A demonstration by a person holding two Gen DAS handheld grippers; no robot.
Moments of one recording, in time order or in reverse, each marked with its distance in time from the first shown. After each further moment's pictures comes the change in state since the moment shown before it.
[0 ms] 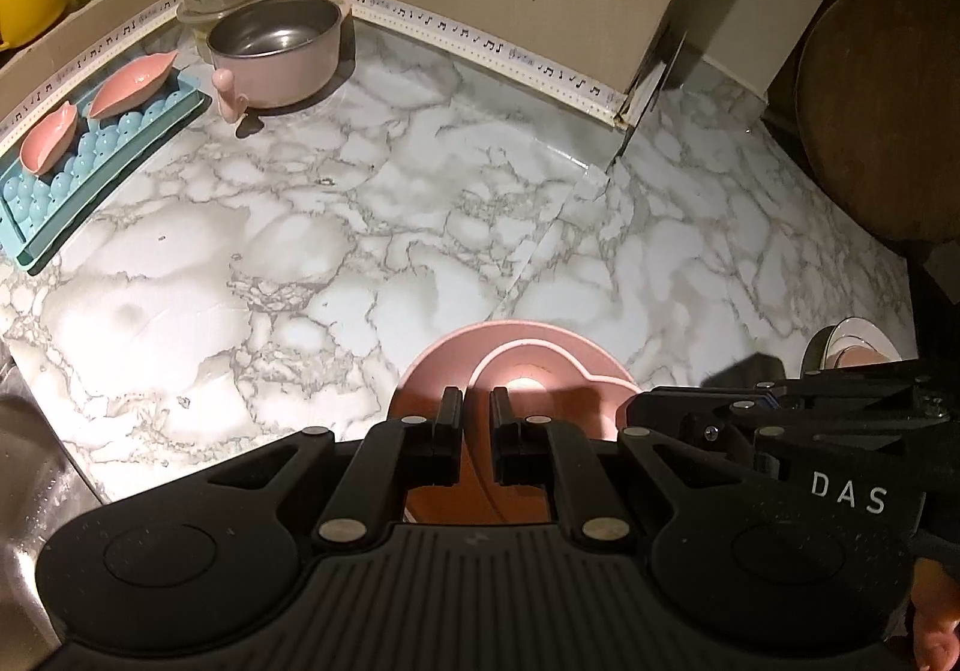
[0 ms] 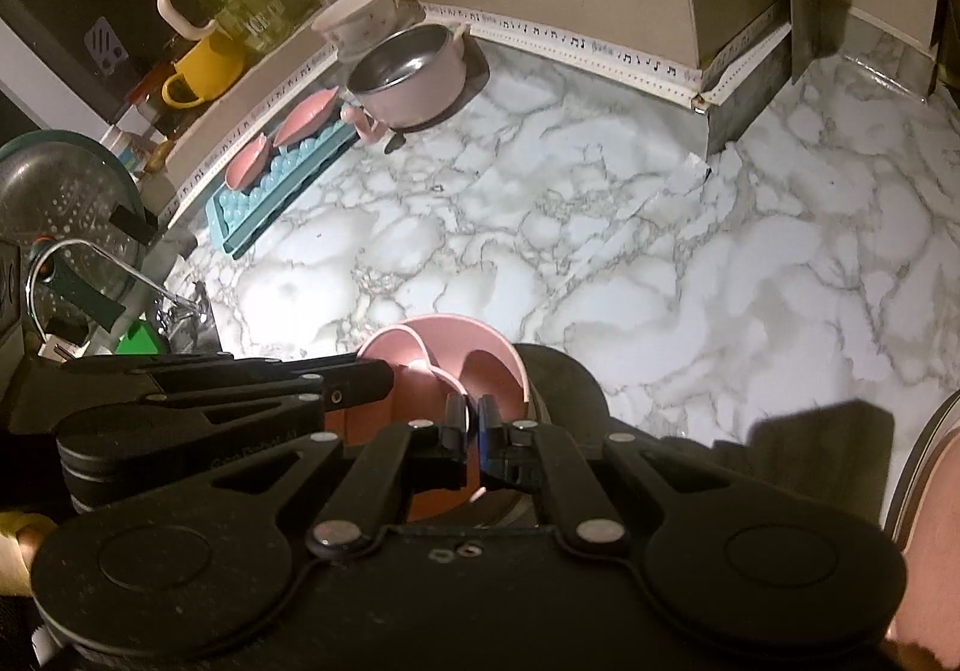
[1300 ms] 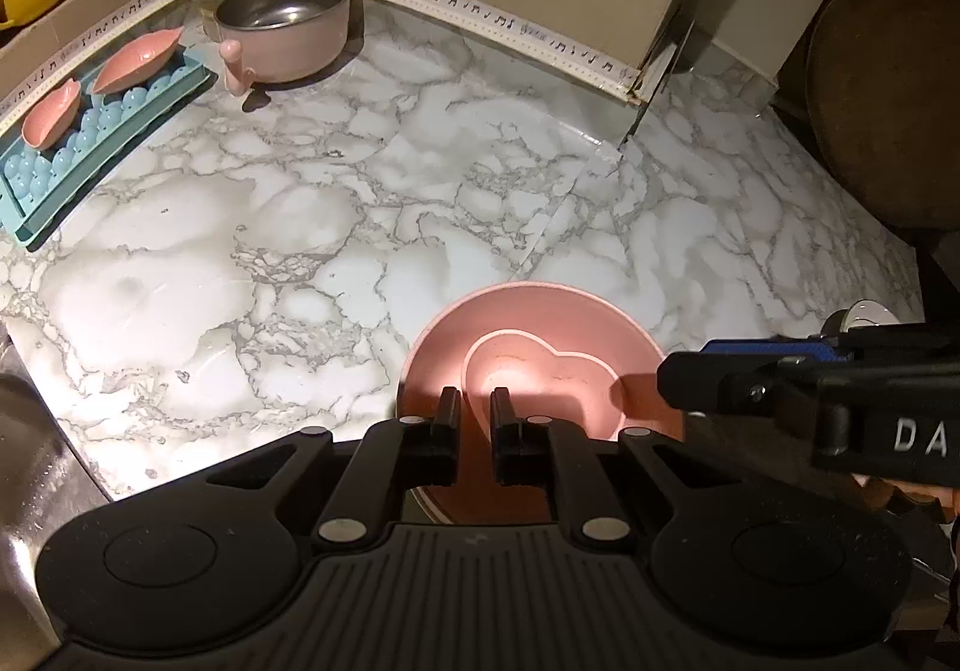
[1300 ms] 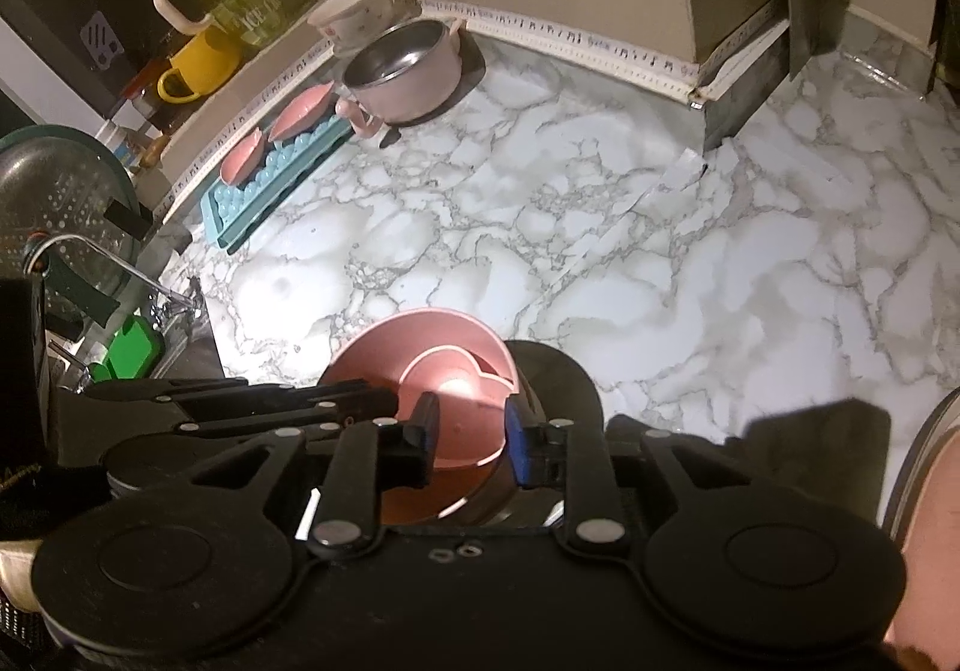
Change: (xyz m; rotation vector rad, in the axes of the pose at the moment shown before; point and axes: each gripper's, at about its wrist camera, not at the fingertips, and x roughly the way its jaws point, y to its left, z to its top) left arm 0.005 0.007 -0.013 -0.004 0.005 0.002; right arm -0.002 -0.001 -0.001 0.000 0.000 -0.008
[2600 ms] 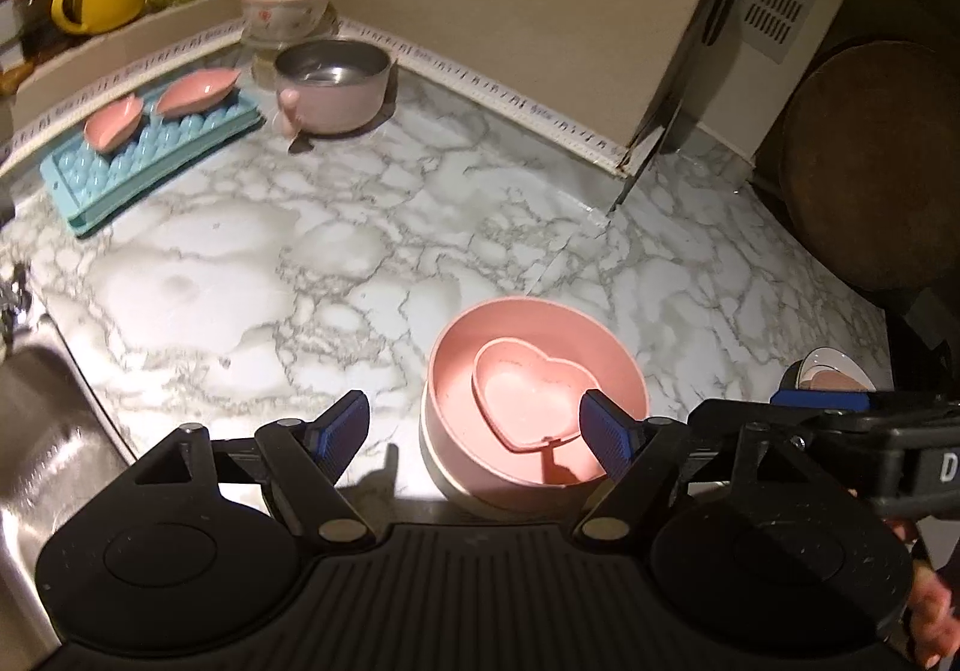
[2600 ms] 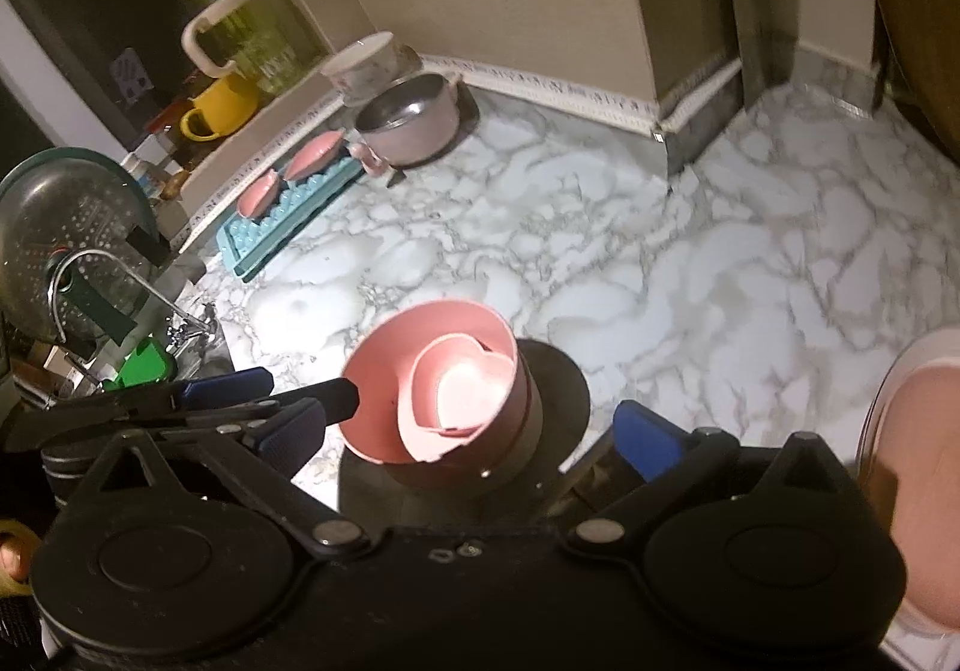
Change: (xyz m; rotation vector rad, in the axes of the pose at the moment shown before) left arm -0.050 0.011 -0.037 -0.079 -0.160 -0.018; right arm -0.039 0.004 -0.039 0.016 -0.123 -0.020
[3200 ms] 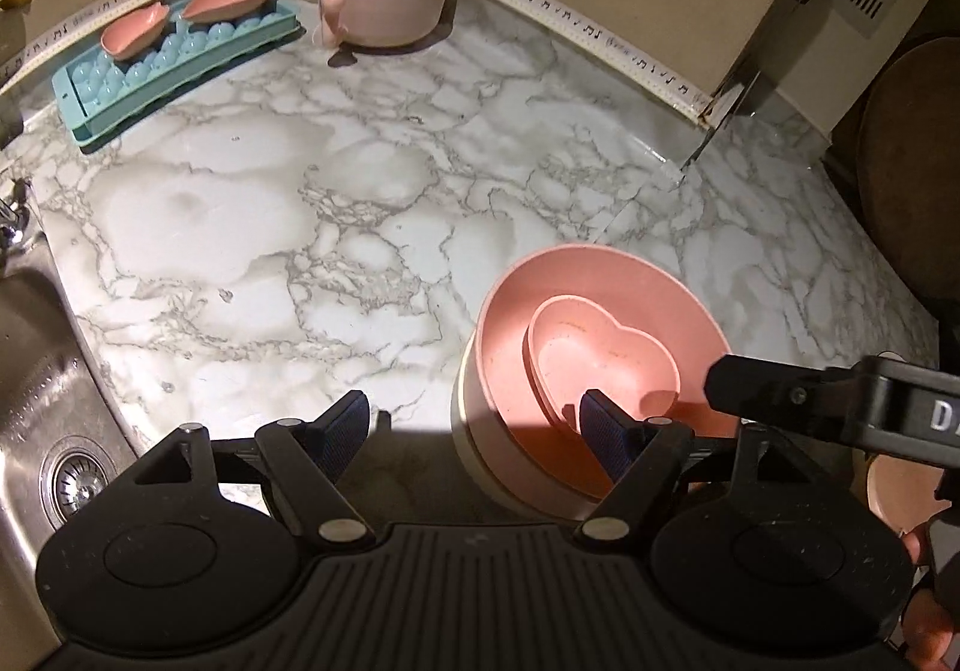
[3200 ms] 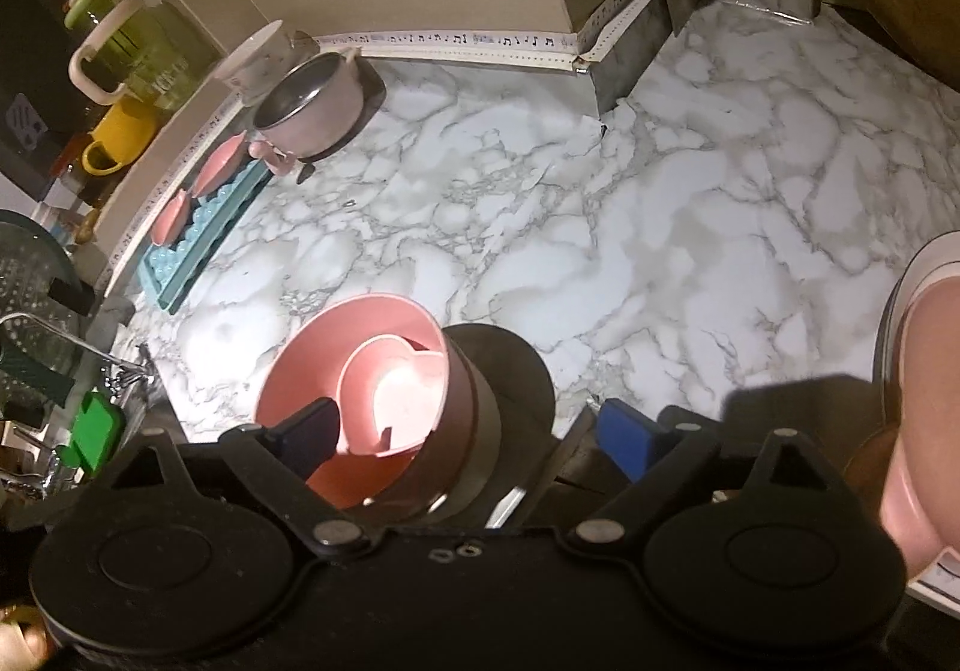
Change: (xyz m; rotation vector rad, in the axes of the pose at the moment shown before) left arm 0.054 0.011 -0.005 -0.096 0.114 0.077; right arm 0.044 -0.019 0.000 0.172 0.039 -0.095
